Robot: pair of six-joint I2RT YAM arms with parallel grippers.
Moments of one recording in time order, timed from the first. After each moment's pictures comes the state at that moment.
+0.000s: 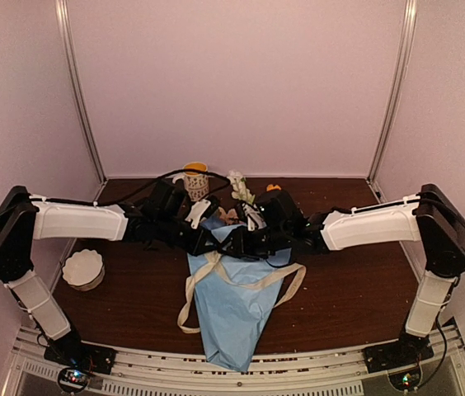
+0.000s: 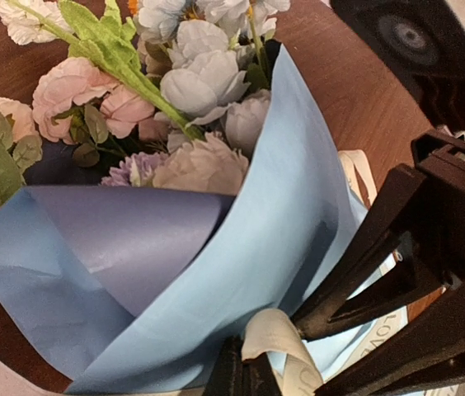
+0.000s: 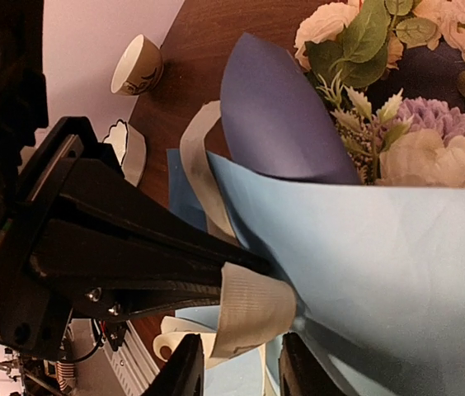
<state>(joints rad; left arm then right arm) -0.75 1.67 1.04 -0.11 0.35 -0.19 0.91 1.80 1.16 0.06 -0.29 0.79</state>
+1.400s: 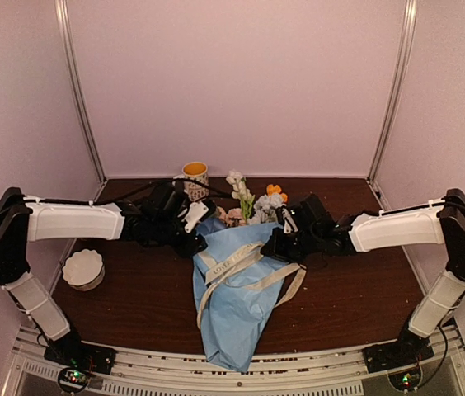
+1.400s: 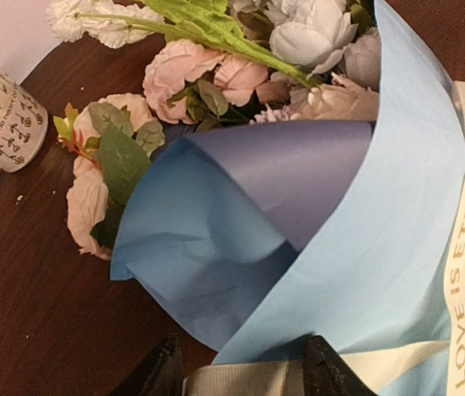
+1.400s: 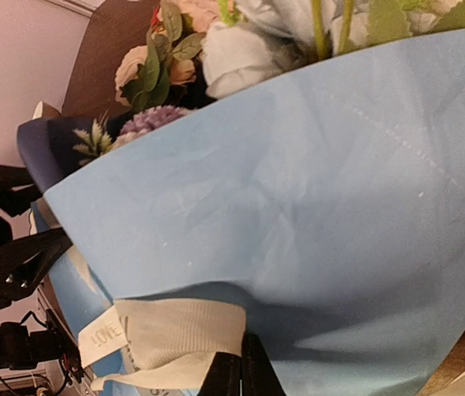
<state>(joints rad) -0.77 1.65 1.06 -0.24 0.00 0.13 0.80 1.63 0.94 -0.03 -0.15 0.86</state>
